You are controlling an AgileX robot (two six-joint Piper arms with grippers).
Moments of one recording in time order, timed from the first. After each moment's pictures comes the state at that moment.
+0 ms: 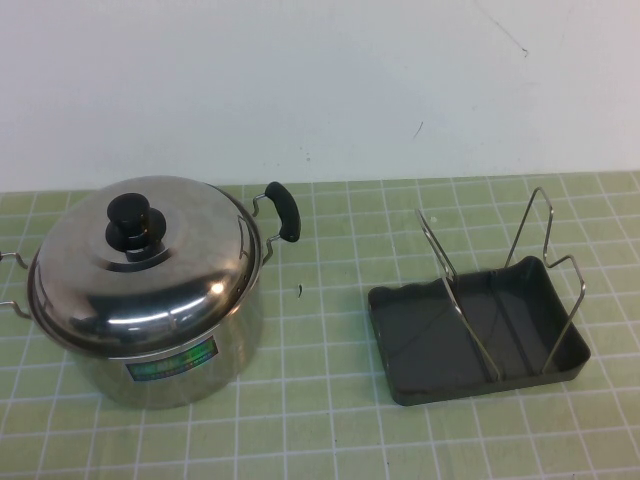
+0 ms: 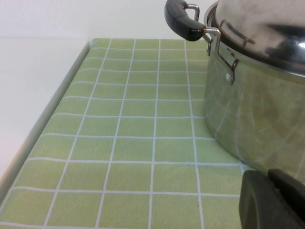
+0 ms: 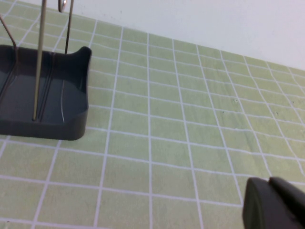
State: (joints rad) right arm 0.01 -0.01 0.03 -0.16 0.40 -0.09; left arm 0.13 -0.01 0.02 -0.13 0.33 0.07
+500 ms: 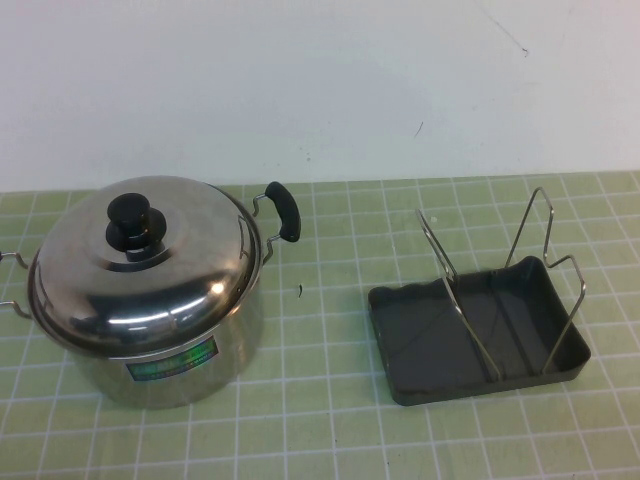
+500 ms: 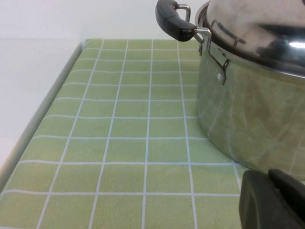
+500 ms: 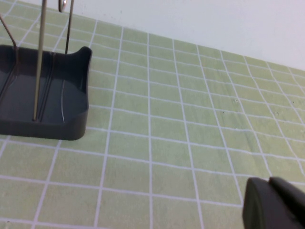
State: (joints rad) right arm 0.01 -0.01 0.03 -0.16 0.40 -0.10; left arm 0.11 -0.01 0.02 -0.13 0.33 0.07
